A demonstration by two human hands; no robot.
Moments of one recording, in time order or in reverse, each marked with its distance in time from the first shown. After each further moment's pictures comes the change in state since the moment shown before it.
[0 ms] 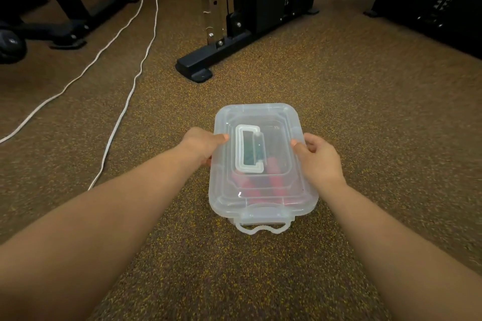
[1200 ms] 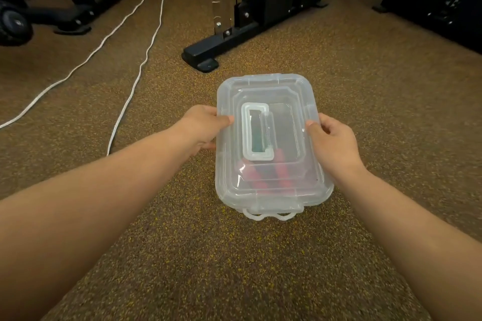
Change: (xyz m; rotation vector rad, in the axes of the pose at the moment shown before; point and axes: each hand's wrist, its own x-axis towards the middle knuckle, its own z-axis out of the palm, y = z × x) left_hand -0.040 0.011 -0.027 -0.078 -0.092 0.120; right_hand -0.030 -0.035 -0.013 0.028 0.001 -0.055
